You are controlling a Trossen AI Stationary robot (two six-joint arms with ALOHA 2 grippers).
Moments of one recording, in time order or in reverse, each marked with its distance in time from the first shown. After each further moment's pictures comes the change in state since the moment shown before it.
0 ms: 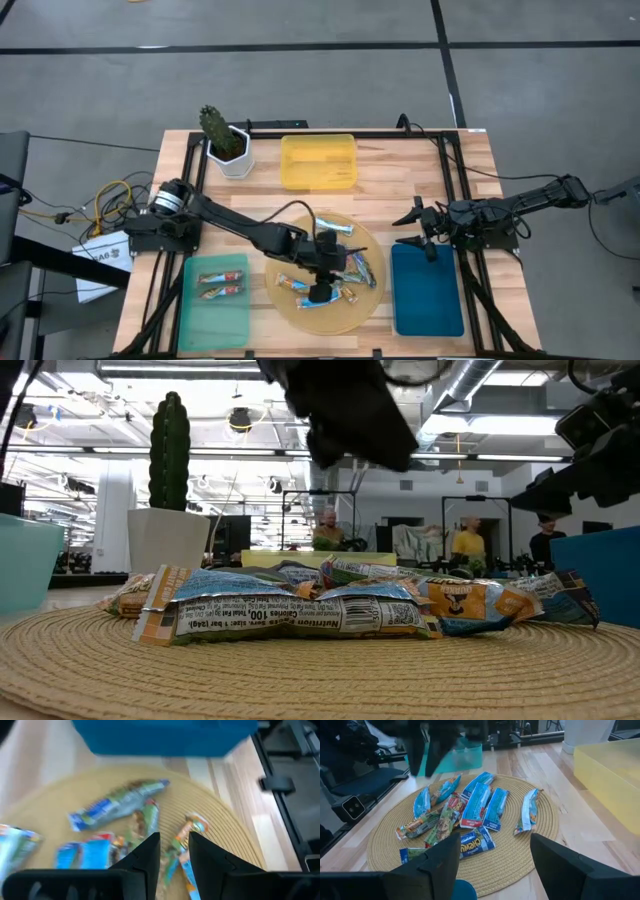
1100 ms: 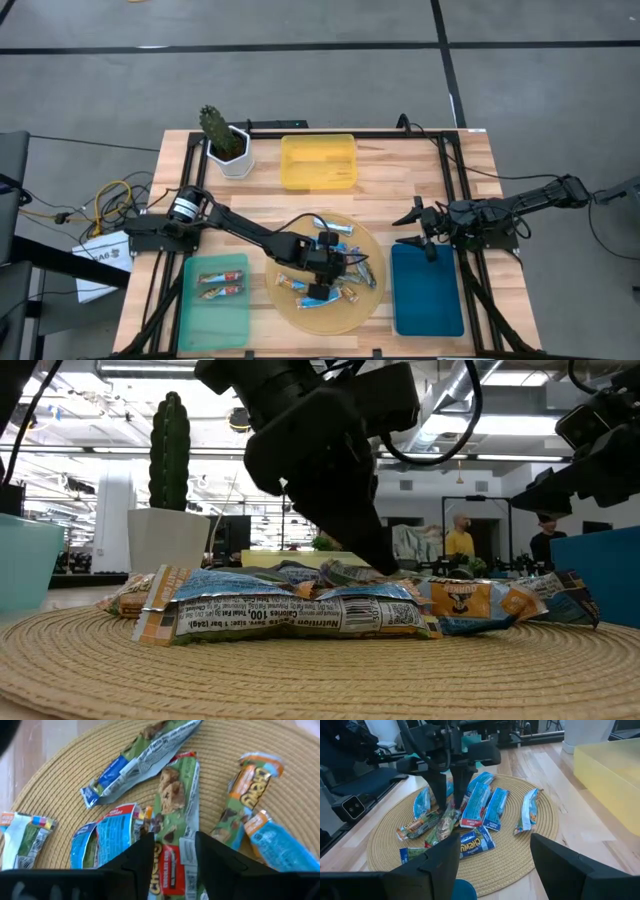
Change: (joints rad) left arm 0.000 0.129 -0.006 -0.025 -0.154 0.207; right arm 0.000 0.000 0.000 -0.002 0.000 0.000
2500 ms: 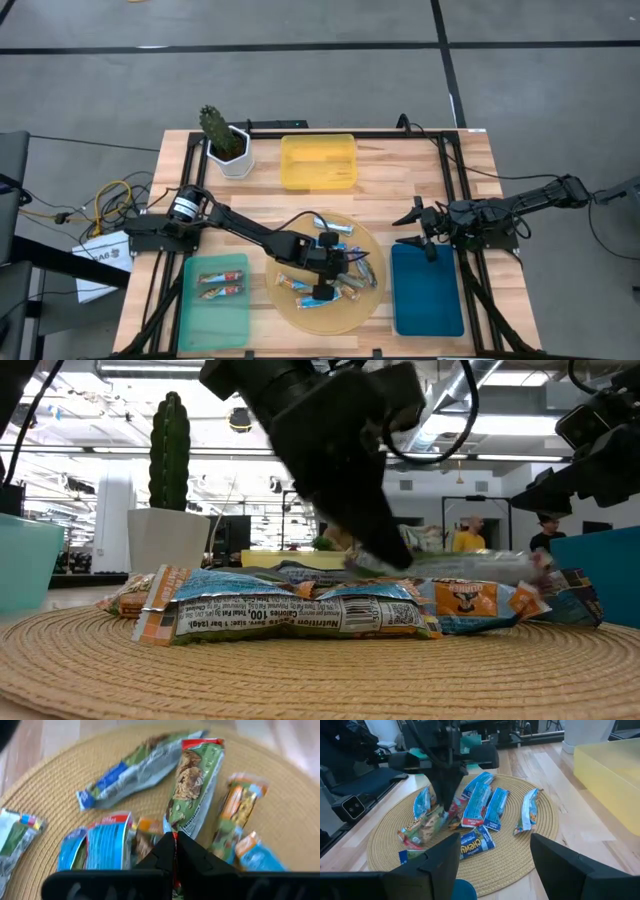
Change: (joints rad) left arm 0.004 -0.003 -0.008 0.076 0.042 -0.120; right arm 0.000 0.000 0.000 0.000 0.000 0.000
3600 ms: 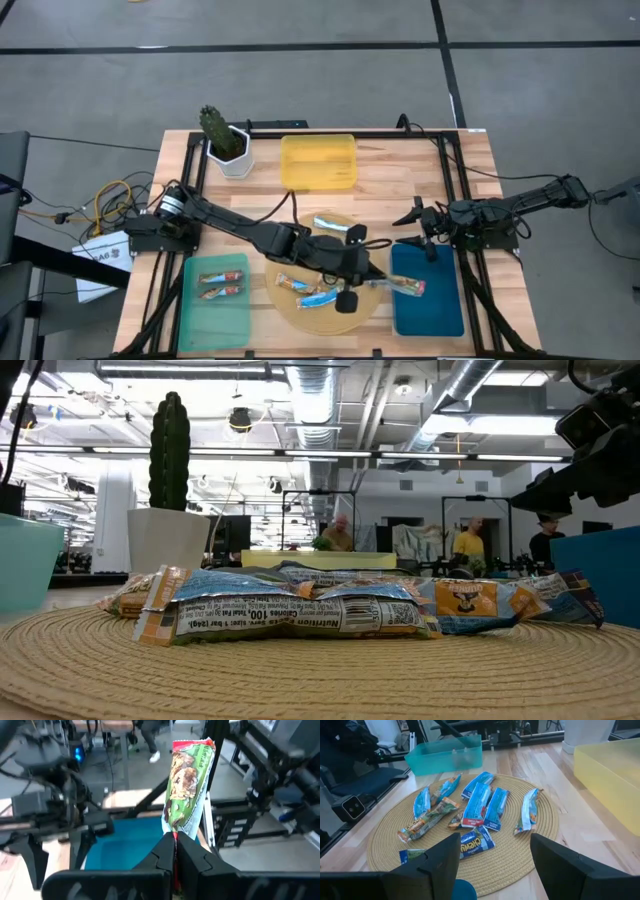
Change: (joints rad) left arm -0.051 -0.085 0.384 0.101 -0.012 0.041; right arm 0.000 0.000 0.000 0.000 0.000 0.000
